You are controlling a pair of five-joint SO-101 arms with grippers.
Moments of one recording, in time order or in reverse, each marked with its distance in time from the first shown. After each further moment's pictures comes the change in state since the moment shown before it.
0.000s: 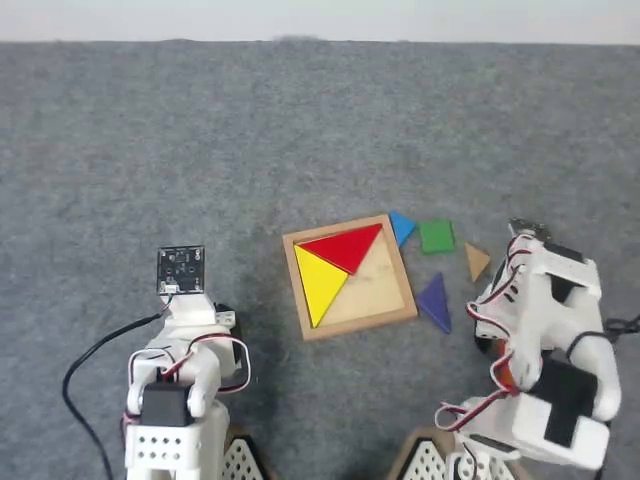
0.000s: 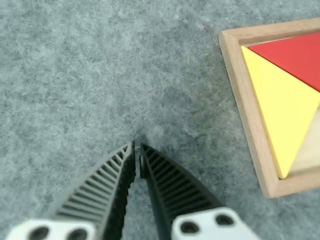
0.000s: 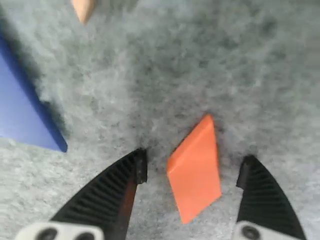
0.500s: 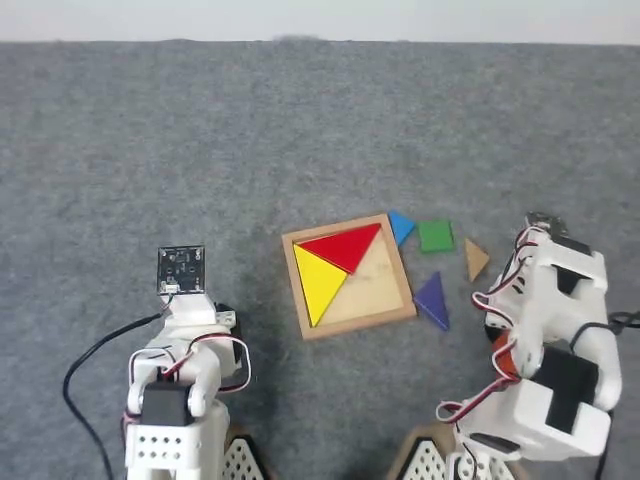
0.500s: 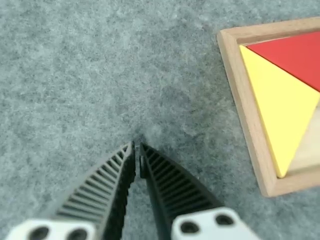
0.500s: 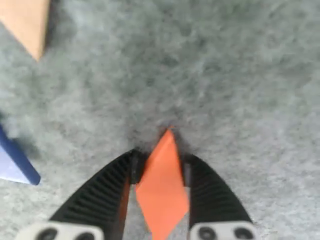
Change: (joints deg) left arm 0.0 0.0 0.0 0.0 0.0; right arm 0.5 3.3 -4.6 -1.4 -4.6
